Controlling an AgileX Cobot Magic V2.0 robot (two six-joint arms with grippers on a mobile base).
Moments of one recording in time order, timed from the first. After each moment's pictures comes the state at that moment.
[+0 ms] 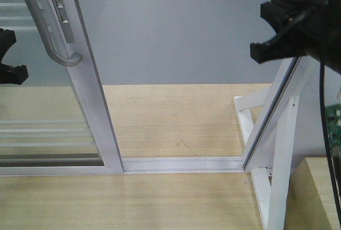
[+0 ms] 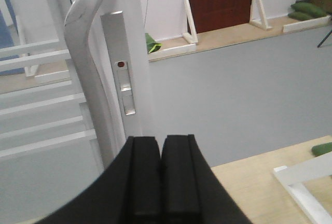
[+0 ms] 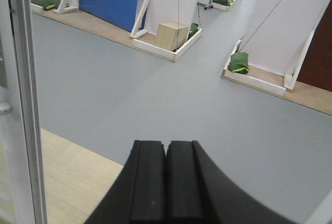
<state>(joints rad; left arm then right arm) -0.02 0.99 -0.57 0.83 -0.26 -0.70 0.35 1.03 -0.75 0.41 -0.01 -0.57</state>
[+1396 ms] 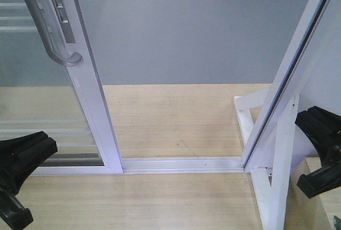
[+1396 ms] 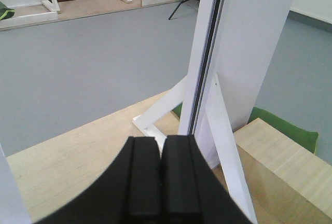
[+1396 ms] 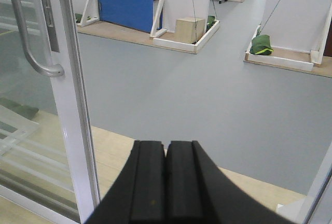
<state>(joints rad) -0.02 0.49 -0.25 1.78 -0.63 -1.75 0.35 0.45 -0.26 0.56 0.10 -0.57</state>
